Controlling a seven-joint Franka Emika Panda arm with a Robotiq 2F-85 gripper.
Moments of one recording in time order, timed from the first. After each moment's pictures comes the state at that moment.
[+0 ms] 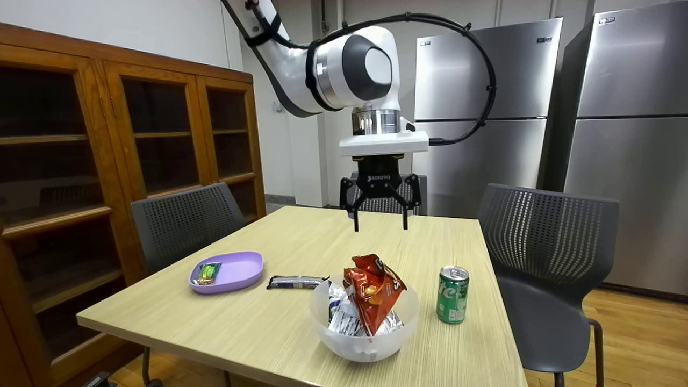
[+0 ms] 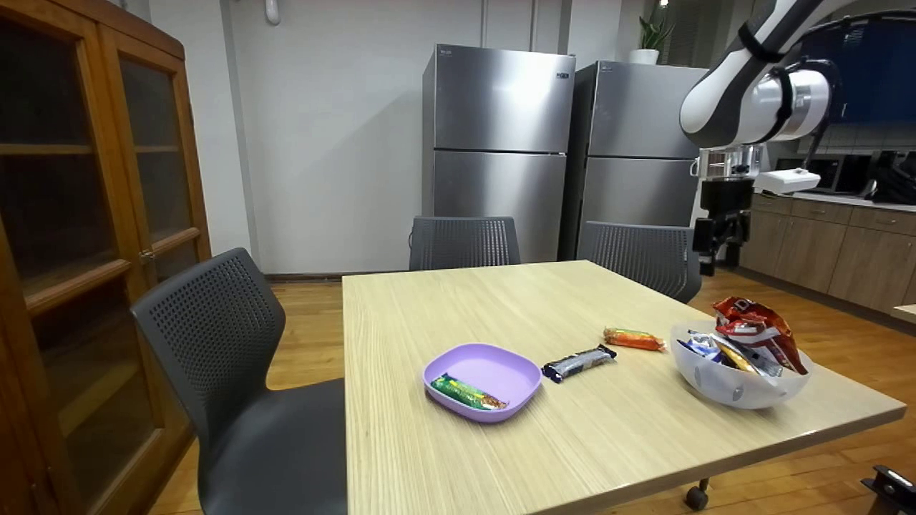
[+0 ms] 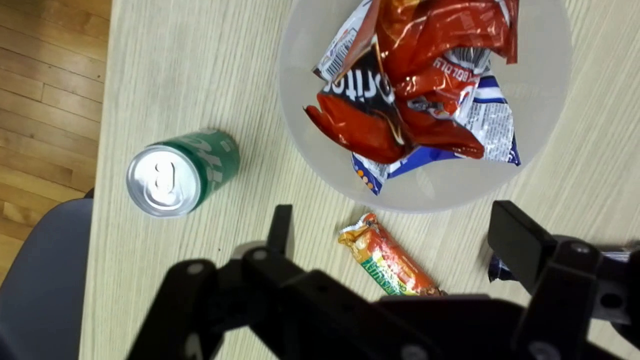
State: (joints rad) arm -0.28 0.30 -0.16 -2.07 -0.09 2.32 -0.59
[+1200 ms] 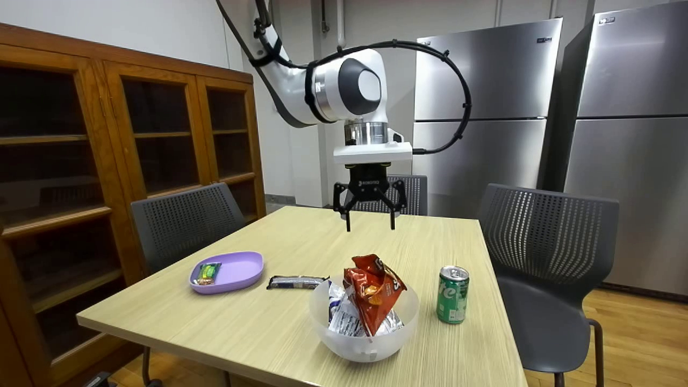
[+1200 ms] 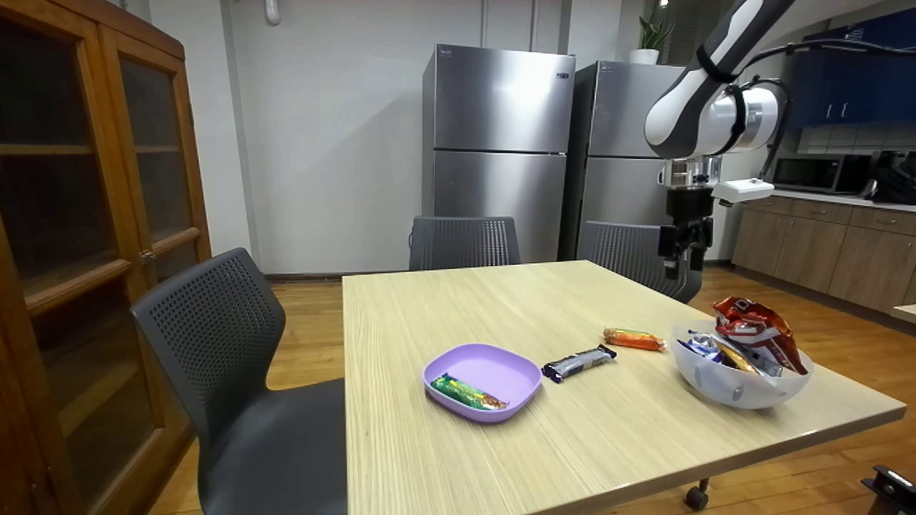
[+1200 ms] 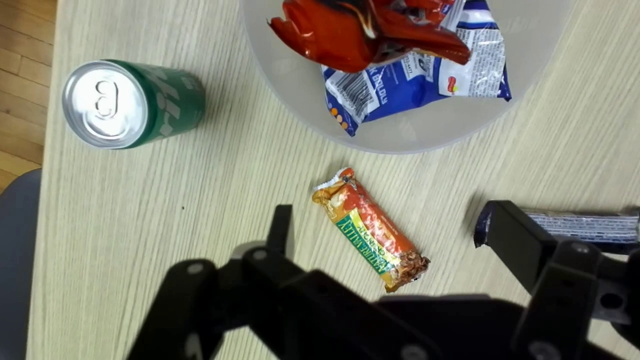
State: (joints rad) arm -0.24 0.41 -0.14 -1.95 -0.06 2.30 -0.57
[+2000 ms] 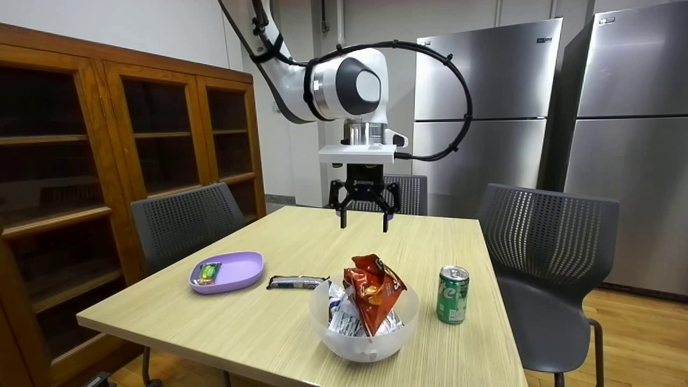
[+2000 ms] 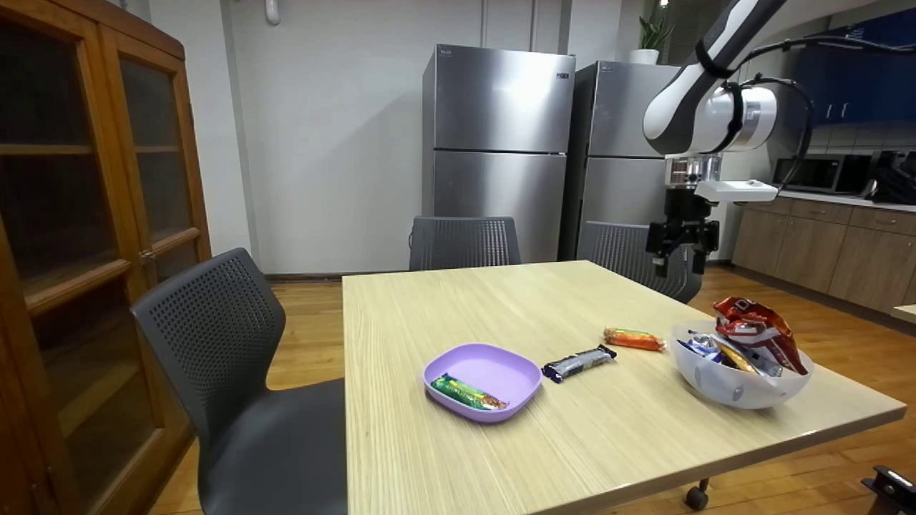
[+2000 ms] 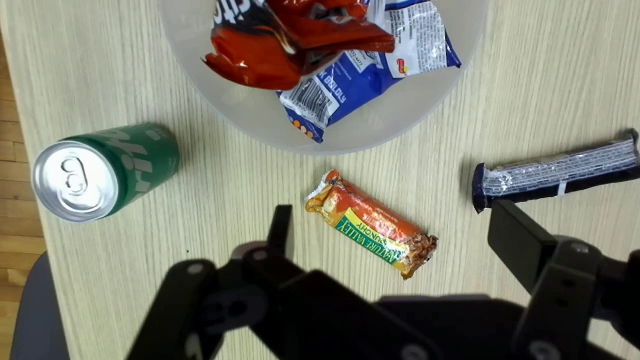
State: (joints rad) arm -0.24 0.41 -0.13 -1.95 0.01 2.28 -0.35
